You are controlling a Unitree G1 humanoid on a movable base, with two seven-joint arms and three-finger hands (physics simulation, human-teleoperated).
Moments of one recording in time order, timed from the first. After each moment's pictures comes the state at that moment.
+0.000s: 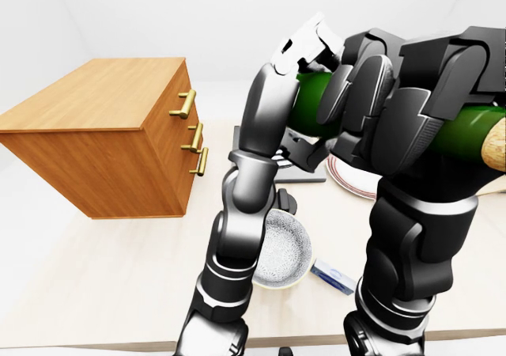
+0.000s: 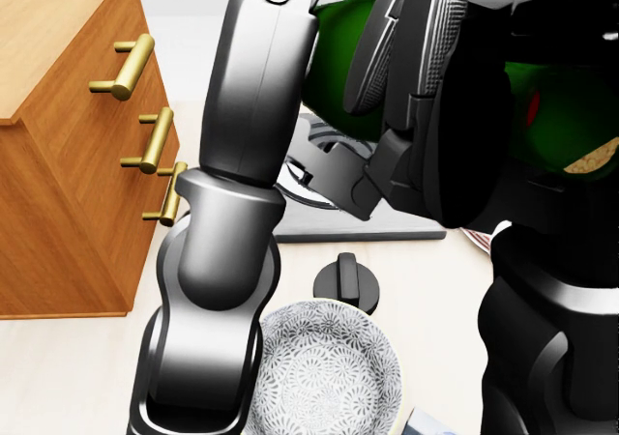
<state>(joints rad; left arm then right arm) -0.68 -0.28 -0.19 -0.25 0.56 0.09 -0.04 -0.55 0.00 0.06 -0.76 -0.04 0.09 0.04</state>
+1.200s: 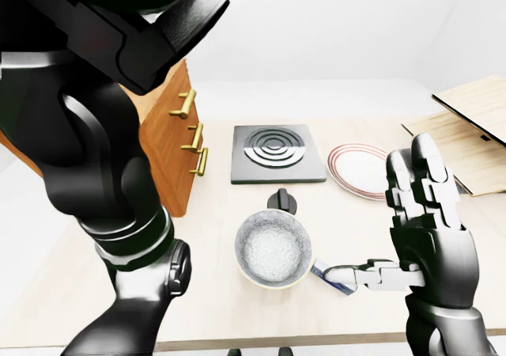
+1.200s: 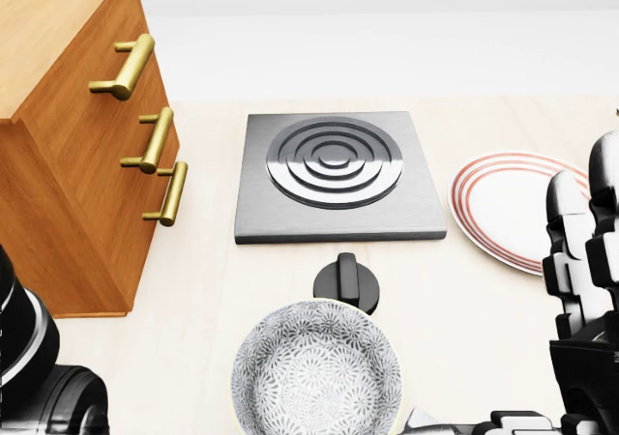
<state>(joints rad) -1.04 0.13 0.17 -0.46 -0.01 0.09 0.00 0.39 0.03 -0.03 -0.97 -0.07 0.09 0.12</state>
